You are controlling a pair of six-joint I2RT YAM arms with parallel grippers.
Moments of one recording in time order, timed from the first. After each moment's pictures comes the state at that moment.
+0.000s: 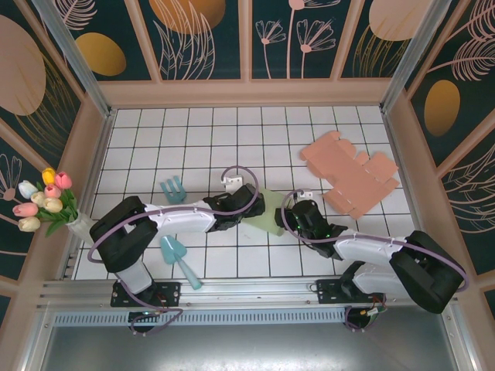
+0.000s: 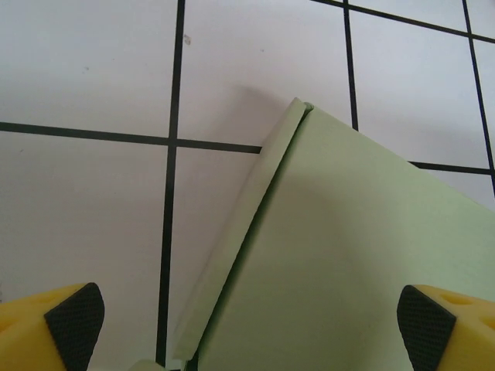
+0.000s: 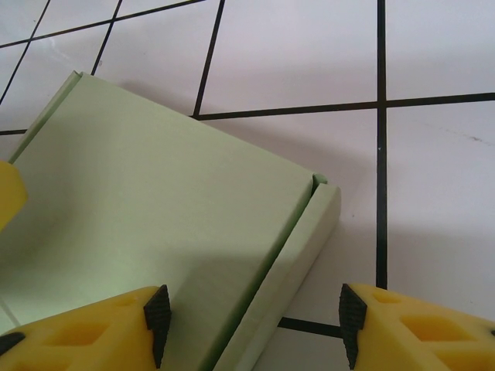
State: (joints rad) left arm -0.97 1.69 0.92 -0.17 -0.39 -0.98; right arm 0.78 1.19 0.28 0.24 0.24 0.62
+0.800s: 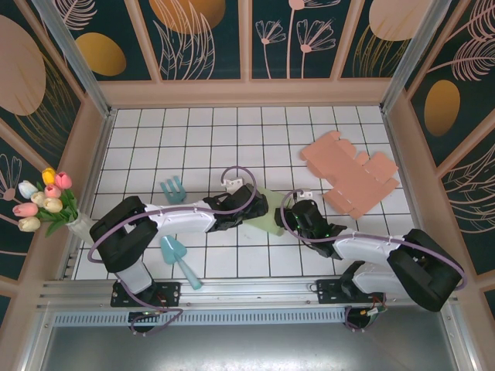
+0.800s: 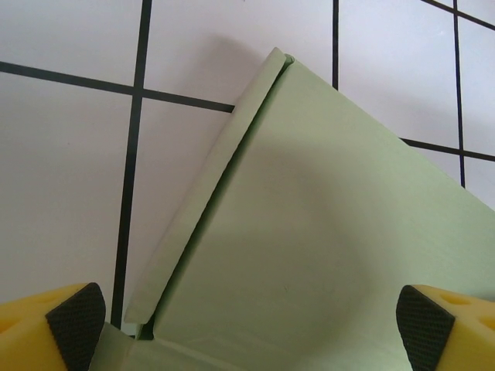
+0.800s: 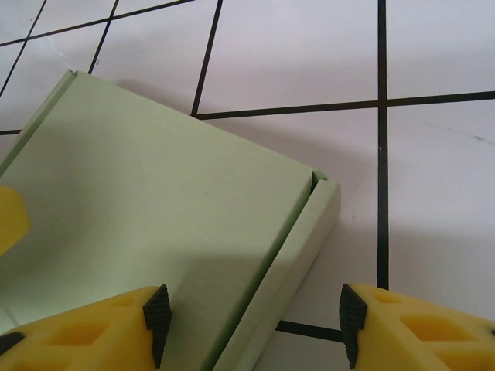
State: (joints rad) left arm -0.97 1.69 0.91 -0.16 -0.29 -1.08; right arm 0.78 1.21 0.28 0.26 0.23 0.62
